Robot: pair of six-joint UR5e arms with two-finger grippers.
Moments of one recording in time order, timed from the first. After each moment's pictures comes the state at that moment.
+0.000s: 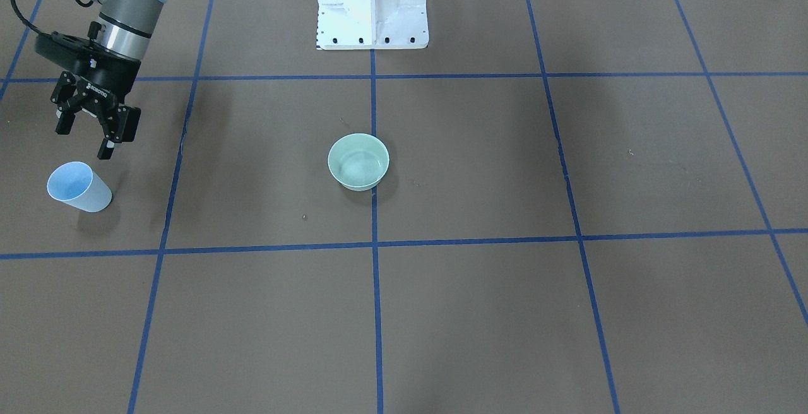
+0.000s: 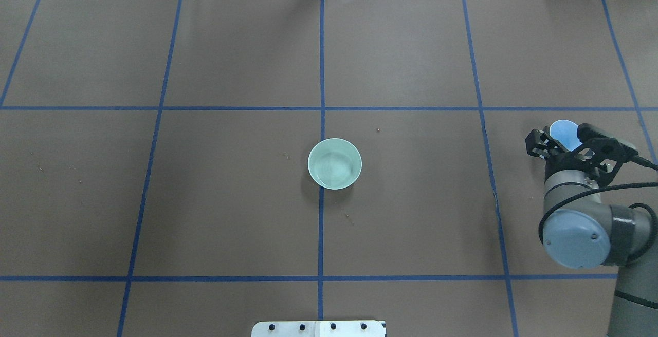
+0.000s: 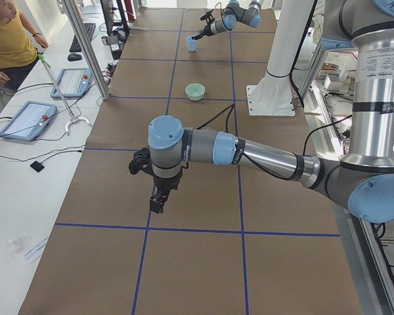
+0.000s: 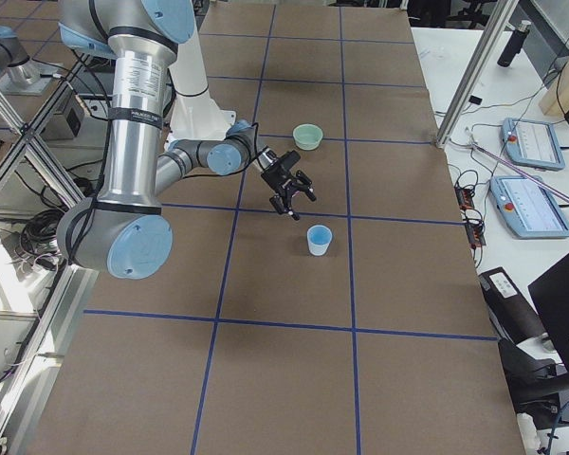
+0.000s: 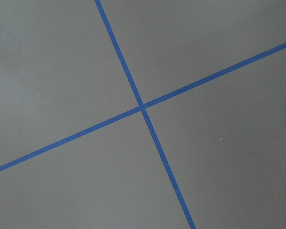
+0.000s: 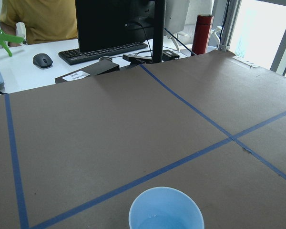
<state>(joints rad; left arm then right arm) -1.63 -1.55 -1.85 -1.39 -2.30 0.39 0.37 -1.65 2.06 -1.64 0.85 1.96</state>
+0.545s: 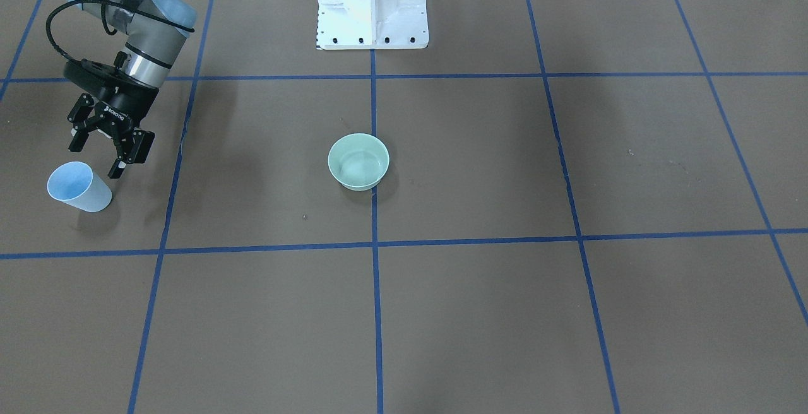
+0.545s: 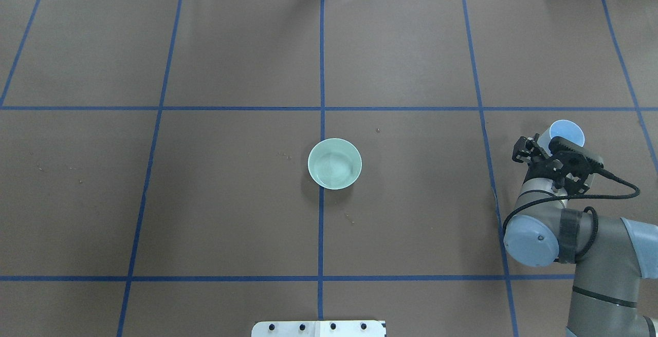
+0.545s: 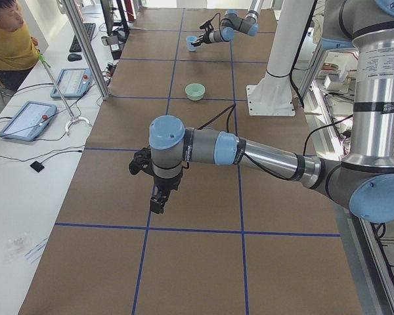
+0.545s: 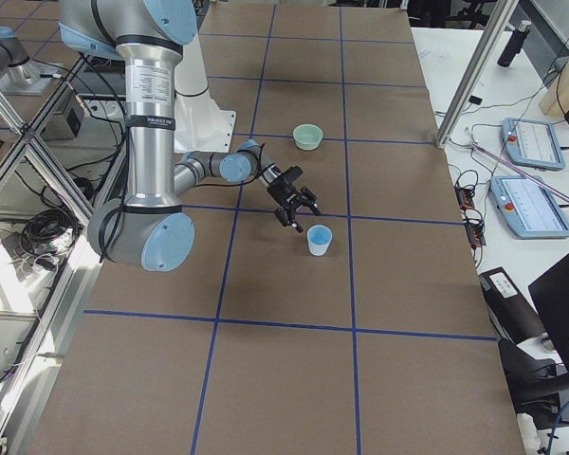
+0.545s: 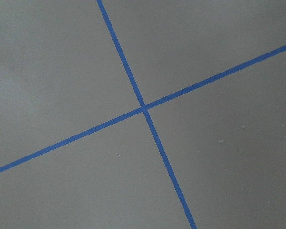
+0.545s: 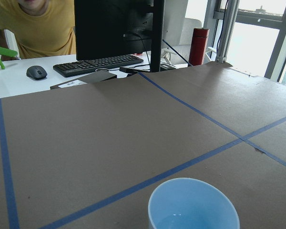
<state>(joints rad) -1.64 -1.55 -1.86 -1.39 -2.30 0.39 0.33 -1.59 1.95 -1.79 0.82 2.09</state>
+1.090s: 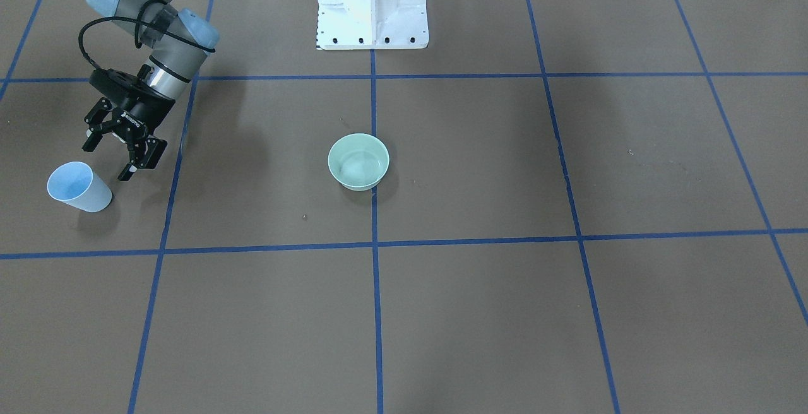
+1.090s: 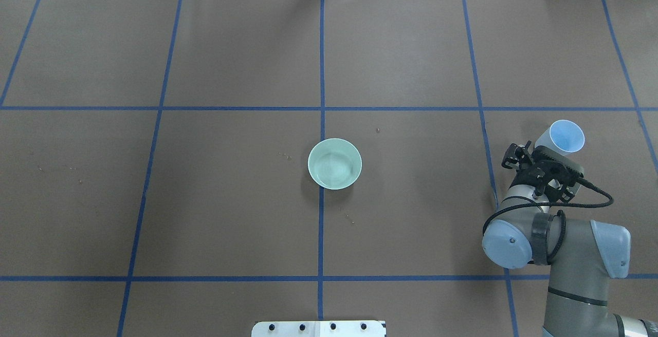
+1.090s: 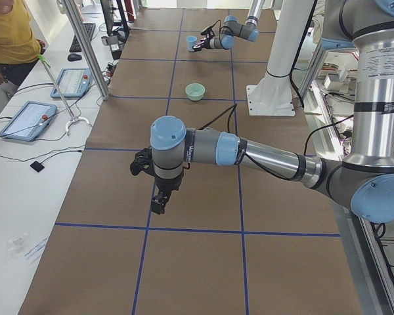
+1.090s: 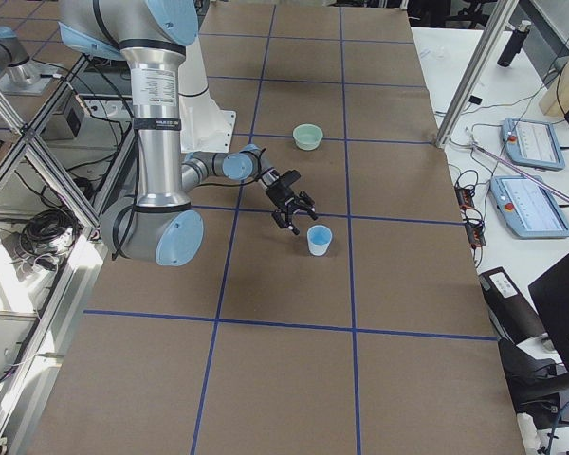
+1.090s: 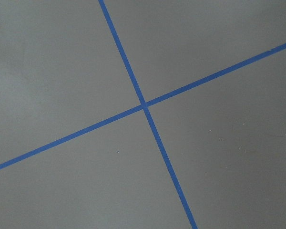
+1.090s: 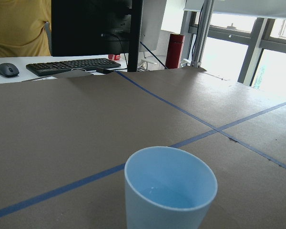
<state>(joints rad) -1.64 -1.54 -1.86 -1.39 -2.30 0.39 0.32 -1.52 1.87 -1.87 0.82 2.16</state>
